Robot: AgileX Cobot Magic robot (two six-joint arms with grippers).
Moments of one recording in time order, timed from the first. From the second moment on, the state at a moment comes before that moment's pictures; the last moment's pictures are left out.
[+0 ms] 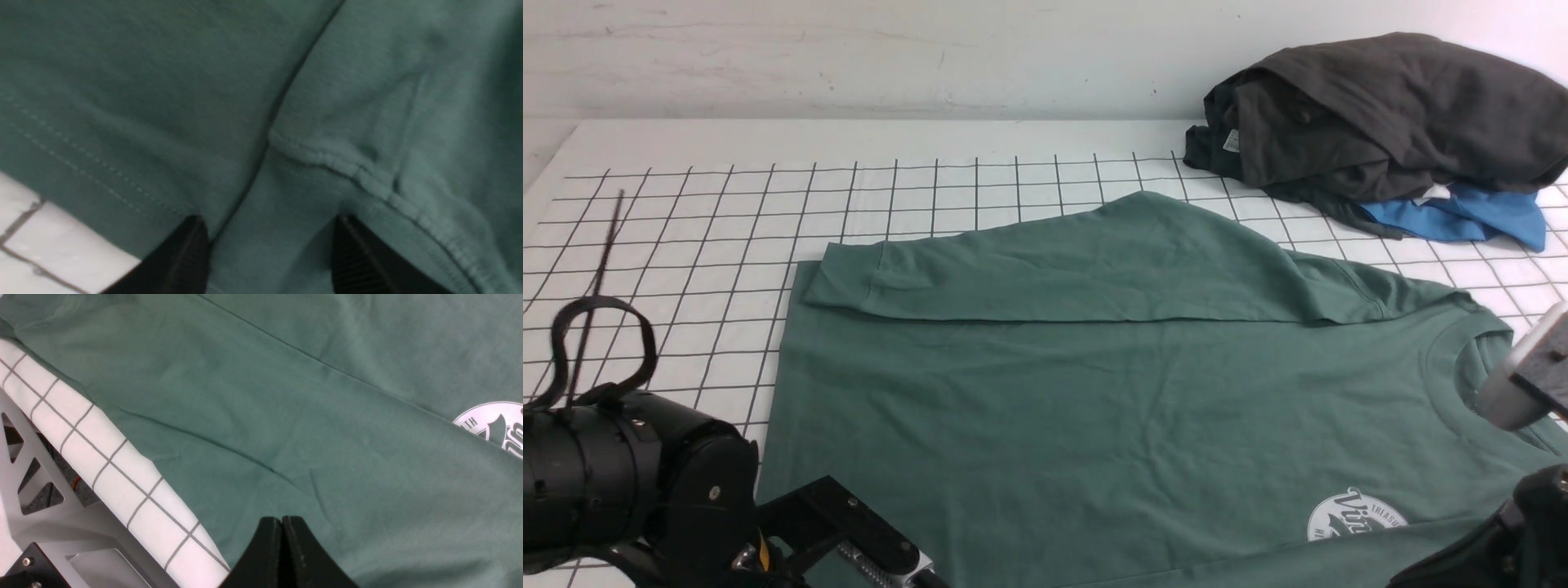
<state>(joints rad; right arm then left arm) 0.36 0.94 -0.72 0.48 1.12 -0.51 -0.46 1.51 -0.61 -0.12 0.82 0.24</state>
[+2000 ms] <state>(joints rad) 0.36 0.94 -0.72 0.45 1.04 -0.52 -0.28 1.59 -1.24 0.03 1.07 0.28</state>
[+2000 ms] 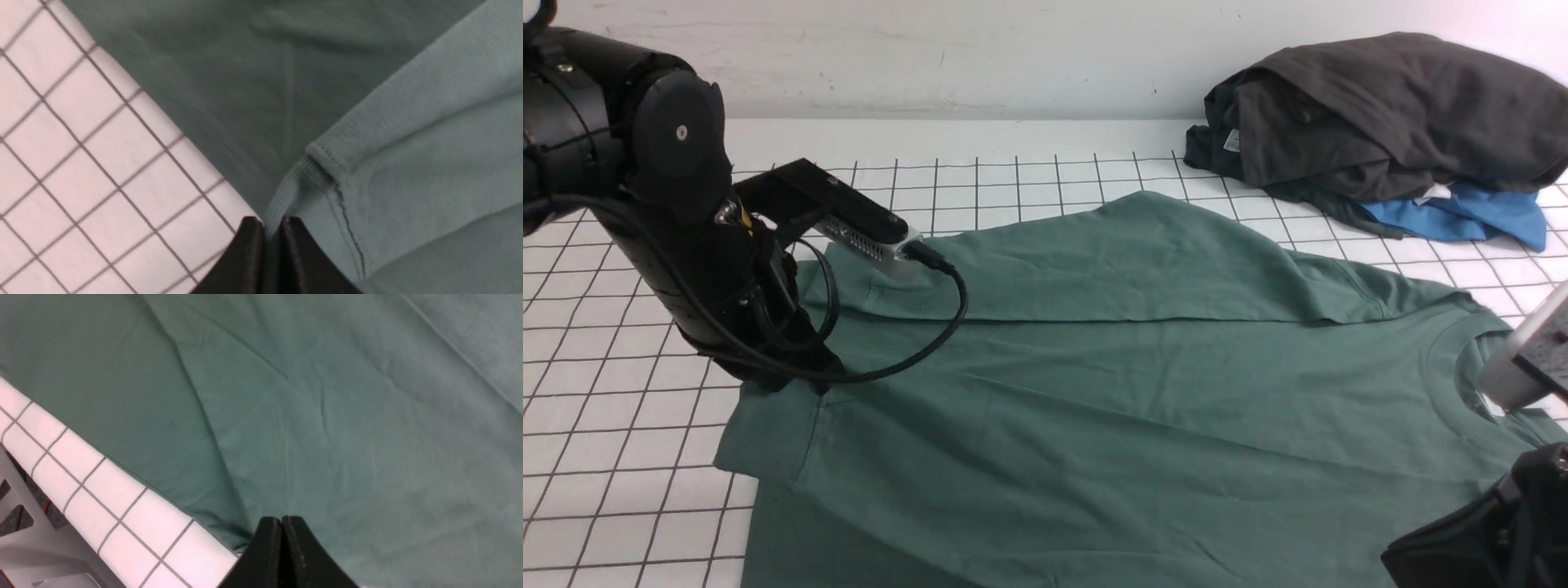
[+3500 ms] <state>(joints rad) 0.36 1.33 -1.01 0.12 0.91 -0.22 -0.07 2.25 -1.75 -0.16 0.76 0.16</state>
